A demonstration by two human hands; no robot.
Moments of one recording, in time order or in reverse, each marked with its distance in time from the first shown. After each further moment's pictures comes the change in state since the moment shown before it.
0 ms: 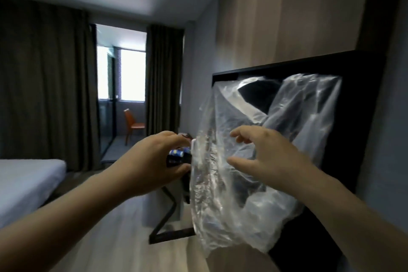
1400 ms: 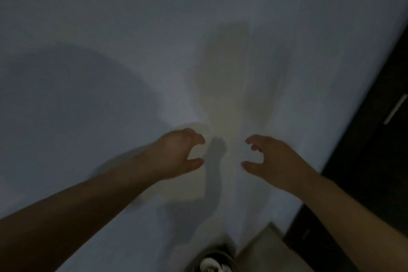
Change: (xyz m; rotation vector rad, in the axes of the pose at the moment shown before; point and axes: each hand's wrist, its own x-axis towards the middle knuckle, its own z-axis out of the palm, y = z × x) left_hand -0.371 1.080 0.141 -0.739 -0.441 1.808; right_hand -1.050 -0.001 -0.404 -0.486 0.395 1.932
